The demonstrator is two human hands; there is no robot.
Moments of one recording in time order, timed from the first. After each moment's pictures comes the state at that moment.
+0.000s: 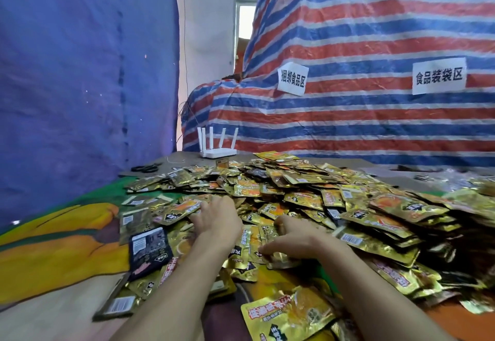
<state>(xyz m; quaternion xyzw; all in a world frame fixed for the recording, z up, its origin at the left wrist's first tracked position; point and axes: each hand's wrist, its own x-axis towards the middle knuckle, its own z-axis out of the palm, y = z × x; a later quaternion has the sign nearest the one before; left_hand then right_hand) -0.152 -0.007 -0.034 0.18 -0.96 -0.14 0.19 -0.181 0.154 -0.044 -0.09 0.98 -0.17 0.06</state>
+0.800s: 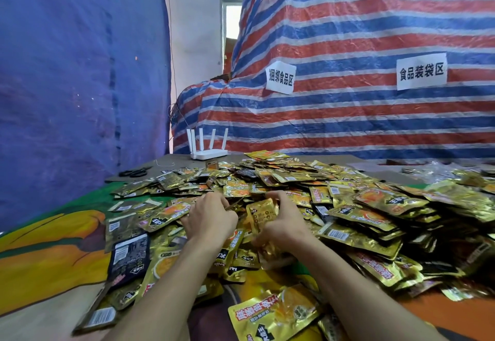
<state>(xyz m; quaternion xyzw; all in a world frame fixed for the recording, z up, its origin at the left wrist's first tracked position) -0.144 0.000 -0.028 0.18 -0.91 -0.29 0.25 -0.159 0.143 -0.033 -0.09 0.86 -0.50 -0.05</state>
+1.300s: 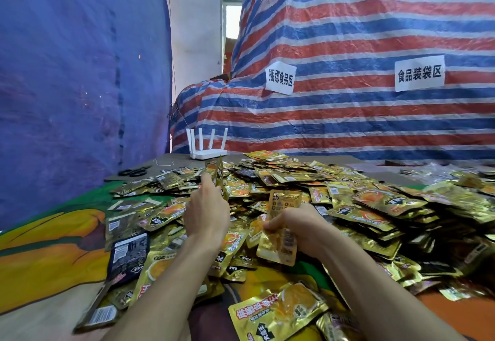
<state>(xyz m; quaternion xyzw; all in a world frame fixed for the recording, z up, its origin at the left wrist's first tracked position) -0.145 -0.003 -0.025 0.13 -0.85 -0.31 0.41 -0.162 0.166 -0.021 0.03 0.75 -0.66 0.10</state>
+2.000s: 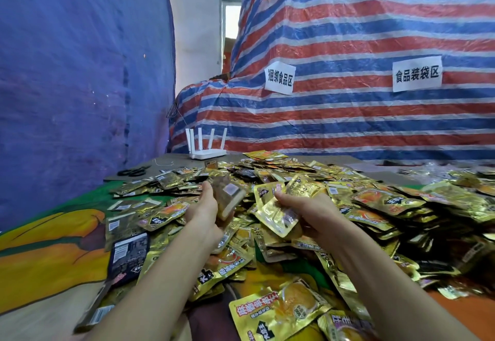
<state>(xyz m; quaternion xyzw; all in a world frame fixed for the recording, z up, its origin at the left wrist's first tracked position) -0.148 -0.004 -0.016 0.23 -0.42 -0.87 0.14 -0.158 0.185 -0.010 -0.01 0.69 -0.72 0.03</state>
